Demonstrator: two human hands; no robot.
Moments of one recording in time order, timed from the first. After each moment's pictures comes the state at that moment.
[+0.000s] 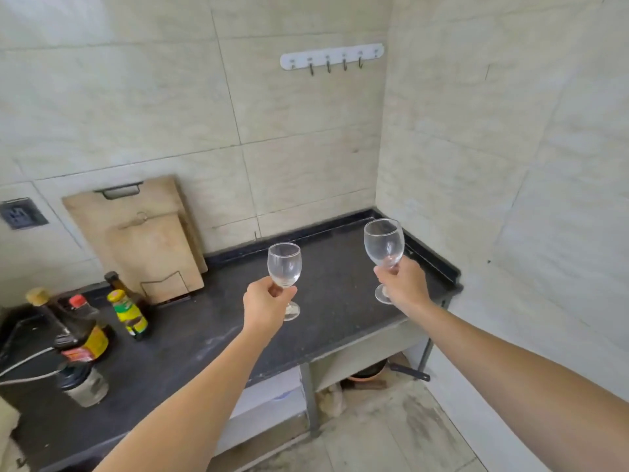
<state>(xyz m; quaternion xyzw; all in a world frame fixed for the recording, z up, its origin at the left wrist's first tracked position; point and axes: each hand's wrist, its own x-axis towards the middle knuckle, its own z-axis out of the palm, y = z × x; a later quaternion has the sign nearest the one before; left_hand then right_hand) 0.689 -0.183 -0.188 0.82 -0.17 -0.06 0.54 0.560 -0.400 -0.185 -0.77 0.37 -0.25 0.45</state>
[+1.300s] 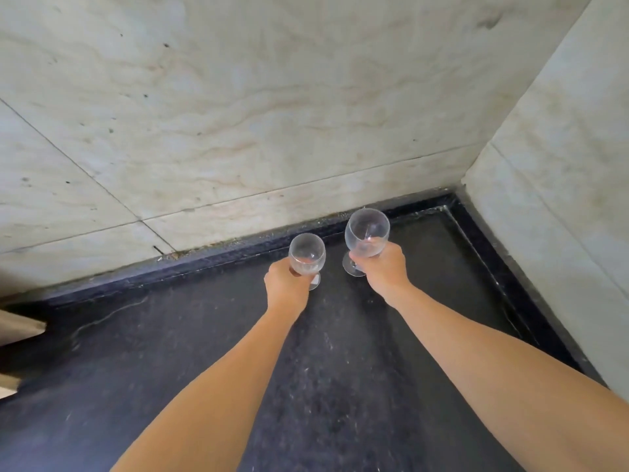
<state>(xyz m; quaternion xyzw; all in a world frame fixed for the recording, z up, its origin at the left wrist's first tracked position) 1.124 -0.599 -0.456 0.85 0.04 -0.22 0.48 1.066 -0.760 -0.468 -0.70 0.40 -0.08 0.58</state>
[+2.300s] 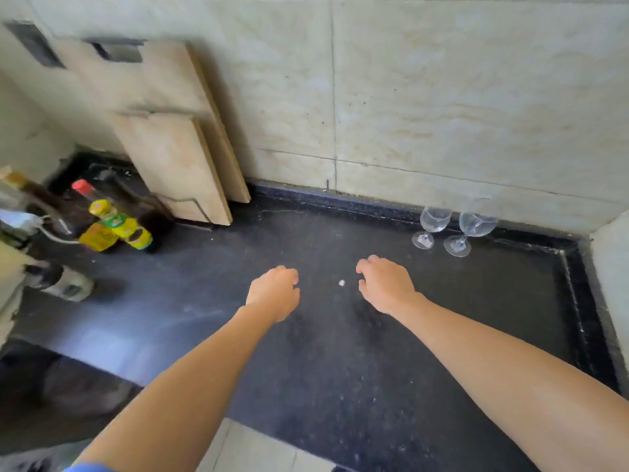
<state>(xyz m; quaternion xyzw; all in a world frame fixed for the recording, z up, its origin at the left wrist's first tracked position) 0.977 -0.360 -0.373 0.98 -0.02 -0.16 0.10 0.995 -0.586 -0.388 -0.98 -0.11 0.12 0.10</state>
